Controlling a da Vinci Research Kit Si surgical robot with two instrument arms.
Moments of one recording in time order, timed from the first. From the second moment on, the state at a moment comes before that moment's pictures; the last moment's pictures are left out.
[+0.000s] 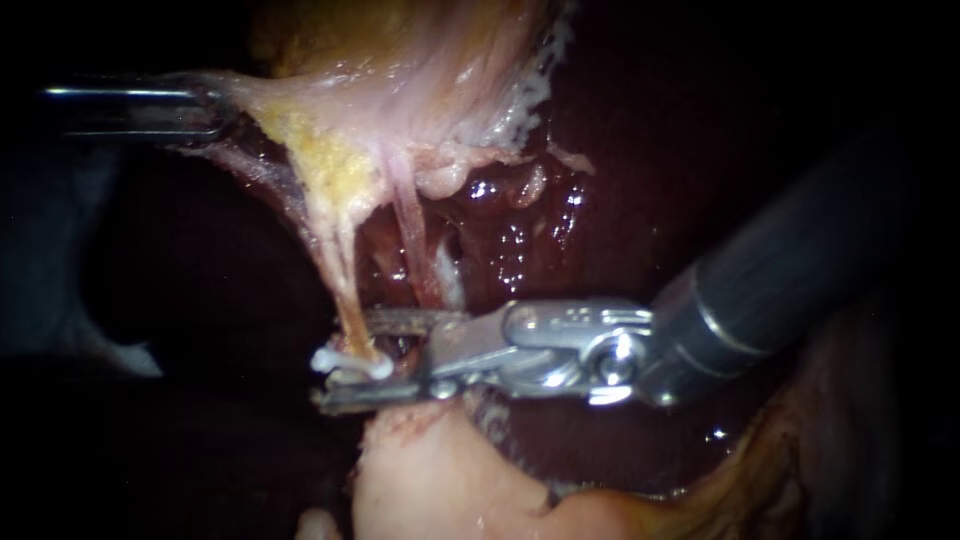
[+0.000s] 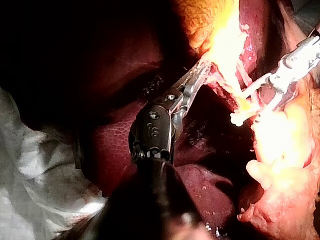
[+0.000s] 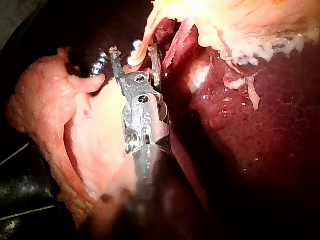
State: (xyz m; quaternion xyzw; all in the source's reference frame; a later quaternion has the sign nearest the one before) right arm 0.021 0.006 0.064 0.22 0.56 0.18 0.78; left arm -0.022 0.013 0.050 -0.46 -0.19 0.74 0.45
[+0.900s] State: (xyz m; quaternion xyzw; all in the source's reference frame) right arm 0.002 0.010 0.058 0.17 0.57 0.12 0.80; left arm -0.023 0.013 0.050 -0.46 -0.18 0.74 0.45
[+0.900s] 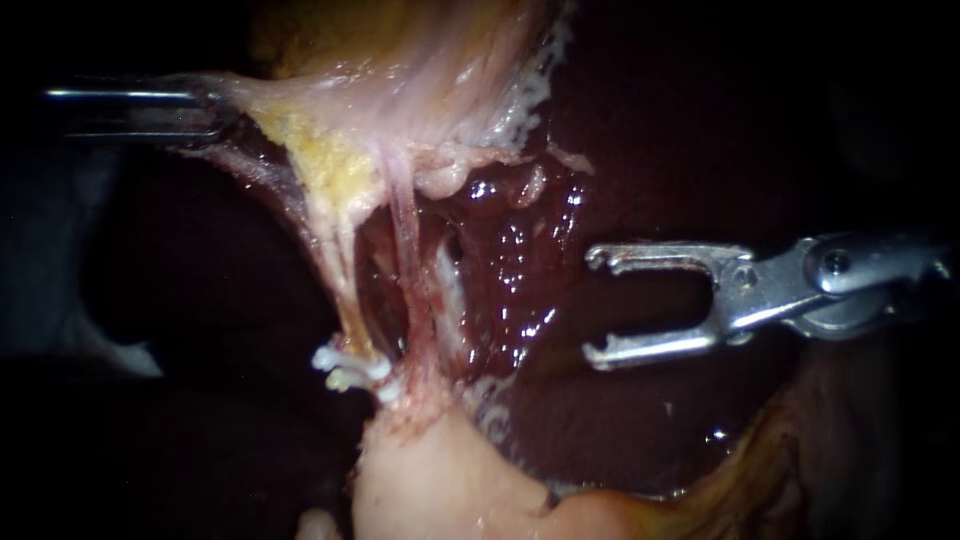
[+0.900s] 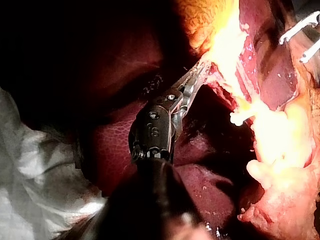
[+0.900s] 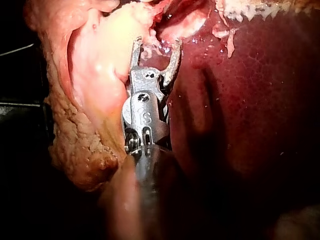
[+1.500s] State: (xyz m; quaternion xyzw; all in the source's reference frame) right arm 0.002 0.010 0.058 0.17 0.57 0.12 0.80; left arm -0.028 0.011 0.055 -0.46 -0.19 0.75 0.44
